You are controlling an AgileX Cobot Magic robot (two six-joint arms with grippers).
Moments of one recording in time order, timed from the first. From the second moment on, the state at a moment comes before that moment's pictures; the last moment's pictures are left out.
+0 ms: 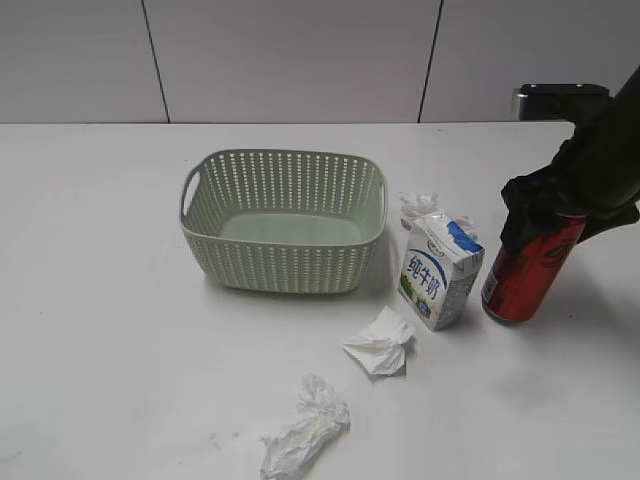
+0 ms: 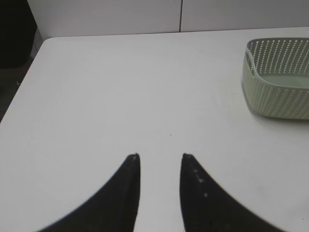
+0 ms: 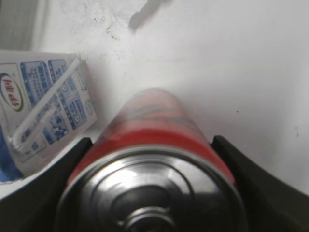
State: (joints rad) left arm -0.08 0.00 -0.51 -0.07 1.03 0.03; right arm 0.21 1.74 -1.11 0.20 0.76 -0.08
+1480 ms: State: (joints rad) left arm -0.08 0.00 -0.51 -0.07 1.03 0.03; right arm 0.71 2.25 -2.00 0.15 0.96 -0.14
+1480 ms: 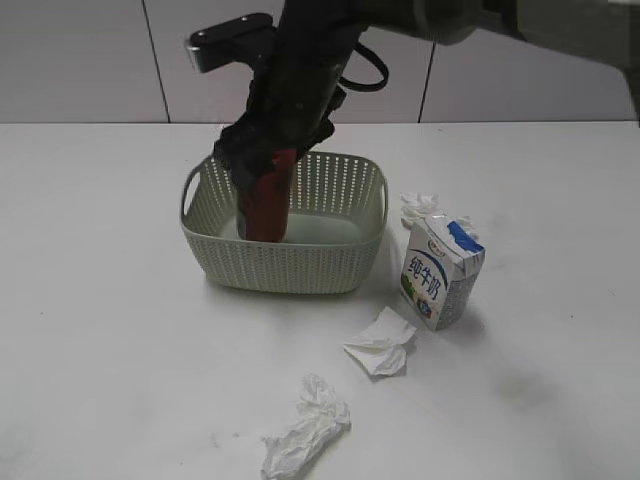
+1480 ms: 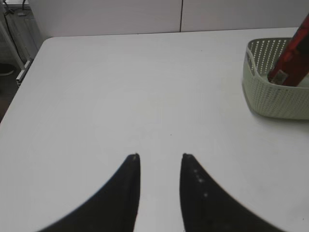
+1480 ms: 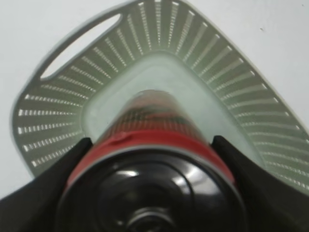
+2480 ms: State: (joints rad) left arm -0.08 0.00 -0.51 -0.07 1.03 0.03; right arm 0.71 2.29 -2.07 0.19 0.97 -0.22
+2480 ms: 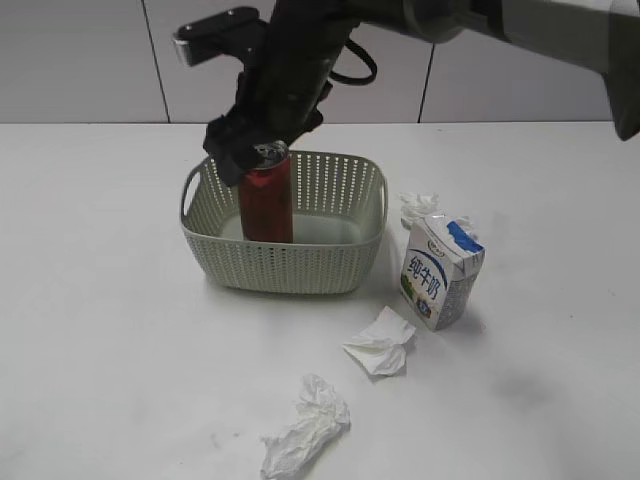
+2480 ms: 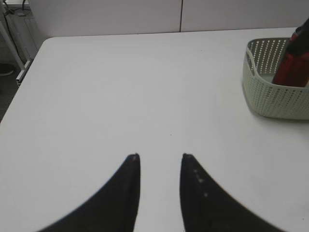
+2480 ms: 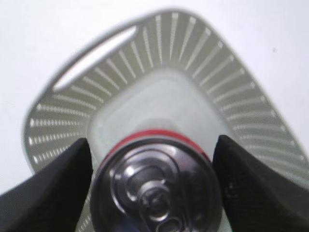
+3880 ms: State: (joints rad) left arm -0.08 0.00 -0.51 -0.07 1.03 0.03; right arm 0.14 2.20 -2.28 0.13 1.21 0.04
